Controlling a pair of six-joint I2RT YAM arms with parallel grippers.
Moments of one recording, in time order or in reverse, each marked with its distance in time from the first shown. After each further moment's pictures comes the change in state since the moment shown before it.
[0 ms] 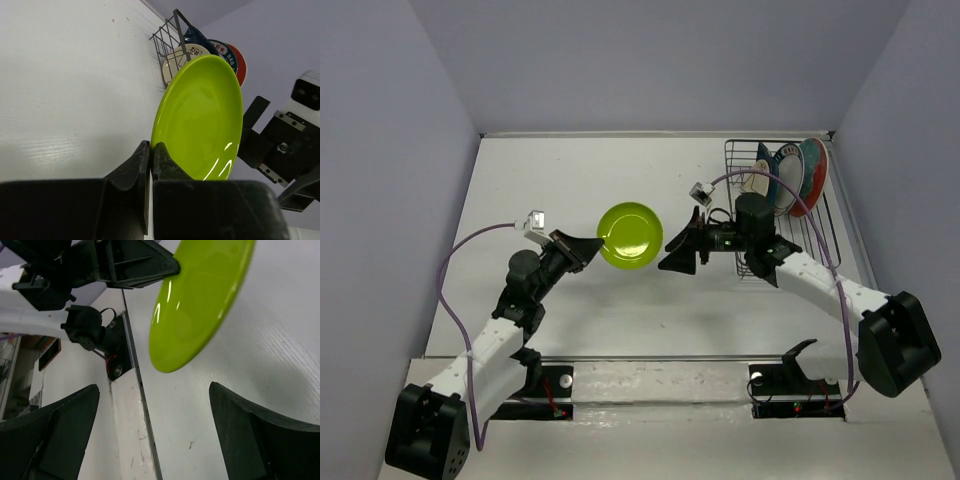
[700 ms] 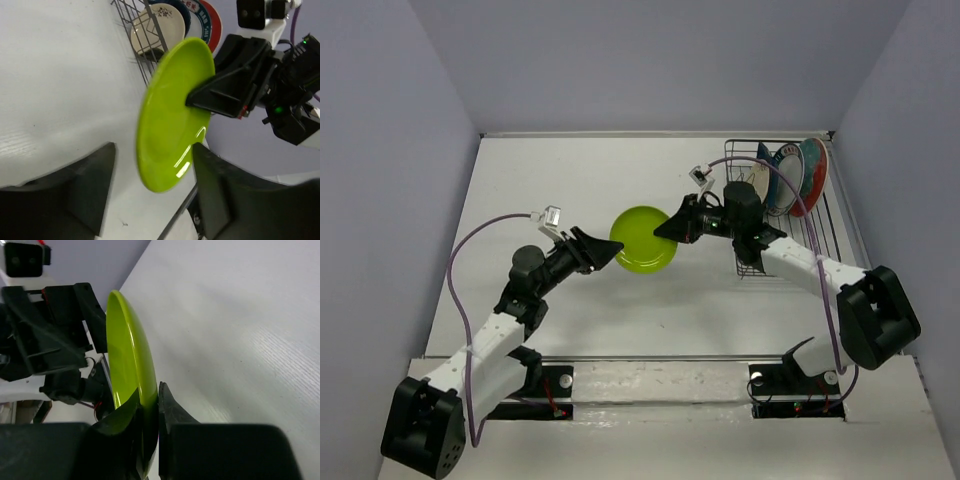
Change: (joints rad) left arm -0.047 0.035 0.031 0.021 0.153 0.047; right arm -0.001 0.130 0.081 0.090 0.195 0.156
